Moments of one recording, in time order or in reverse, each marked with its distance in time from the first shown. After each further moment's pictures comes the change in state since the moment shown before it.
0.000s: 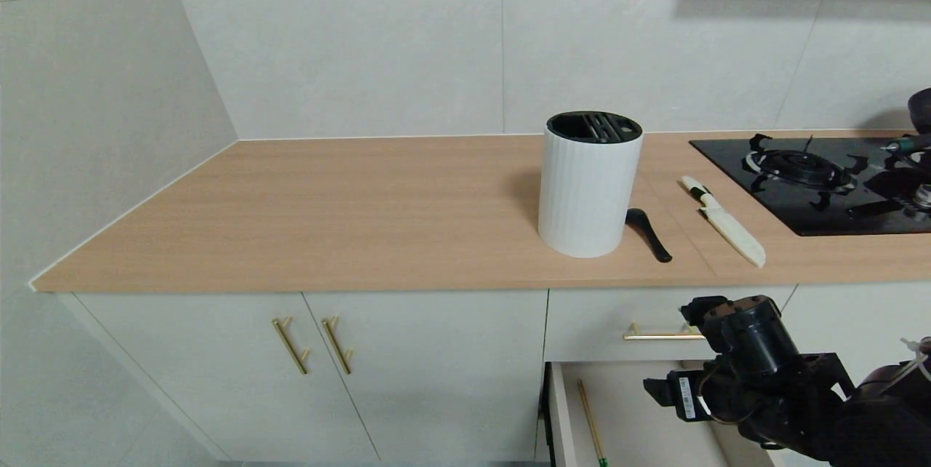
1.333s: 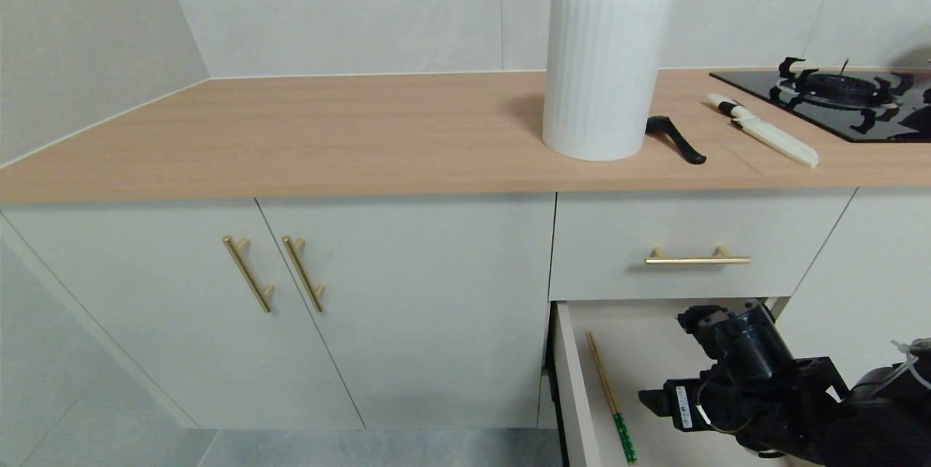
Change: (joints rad) left arm 0.000 0.000 0.000 0.000 0.000 0.000; right arm -0.001 0.020 0.003 0.037 0.066 0.047
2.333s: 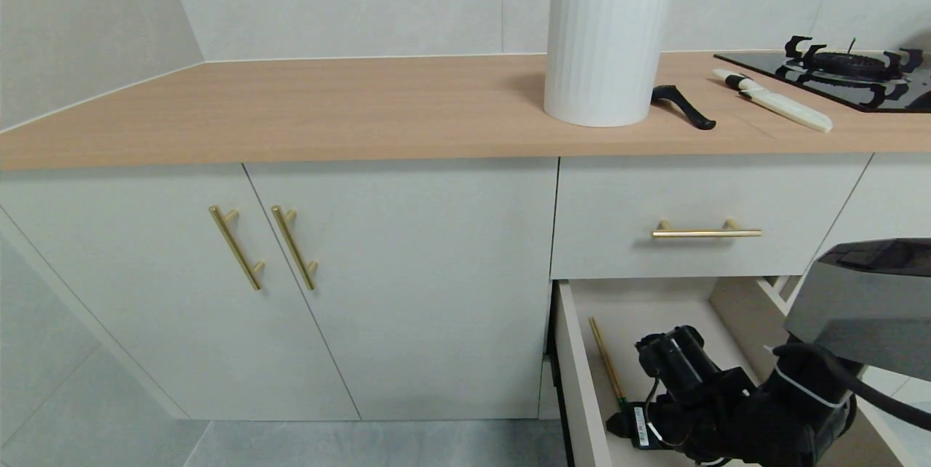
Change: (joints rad) left arm -0.001 0.000 0.000 0.000 0.000 0.000; right arm 0.033 0.281 -0.119 0.000 0.097 0.113
